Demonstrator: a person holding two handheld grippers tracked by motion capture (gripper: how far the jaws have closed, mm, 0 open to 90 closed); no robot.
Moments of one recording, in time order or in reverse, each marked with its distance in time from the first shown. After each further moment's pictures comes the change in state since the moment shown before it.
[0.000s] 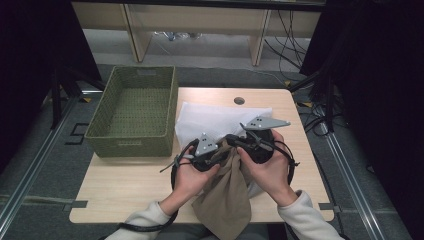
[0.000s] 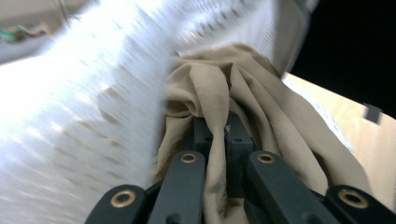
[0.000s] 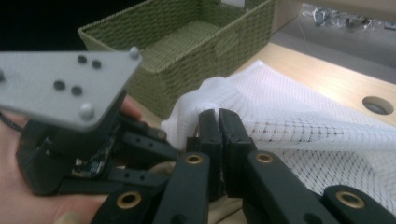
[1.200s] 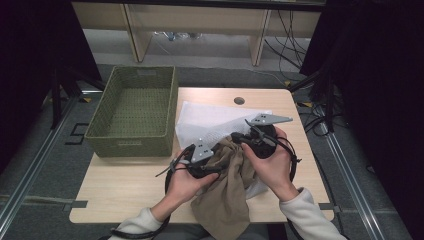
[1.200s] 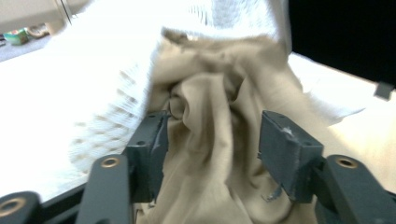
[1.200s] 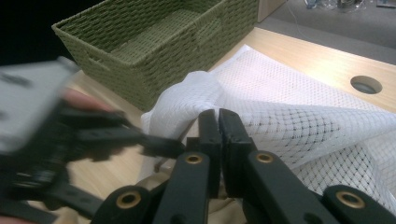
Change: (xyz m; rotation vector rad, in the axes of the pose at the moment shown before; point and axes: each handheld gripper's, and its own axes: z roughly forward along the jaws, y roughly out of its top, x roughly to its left) left arm 0.001 -0.020 -0.014 0.018 -0.002 0.034; right arm -0.021 -0.004 0.007 0.044 -0.038 0.063
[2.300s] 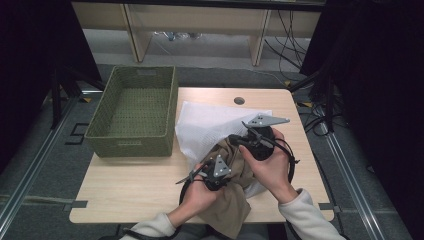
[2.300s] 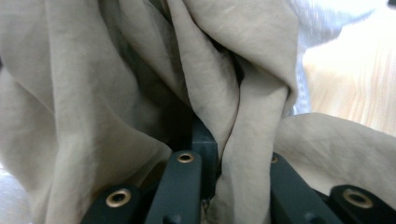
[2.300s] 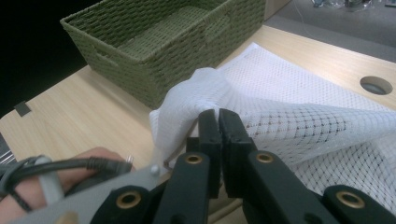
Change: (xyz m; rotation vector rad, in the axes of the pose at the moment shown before) left arm -0.029 -0.034 0.050 0.171 -0.013 0.073; right arm 0.007 0.000 0.001 0.006 0.021 -0.026
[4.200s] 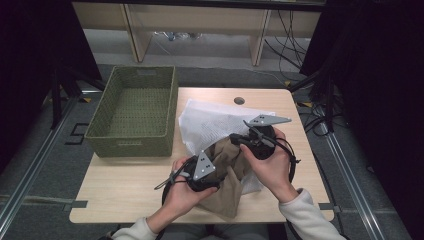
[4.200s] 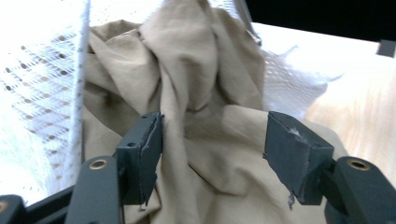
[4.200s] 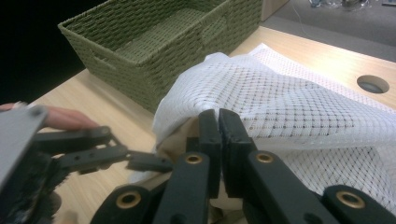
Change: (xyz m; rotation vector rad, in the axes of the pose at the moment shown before) left arm 0.008 0.003 -0.058 -0.132 0.060 0.093; right arm -0.004 0.000 0.000 -0.016 -0.005 -0.001
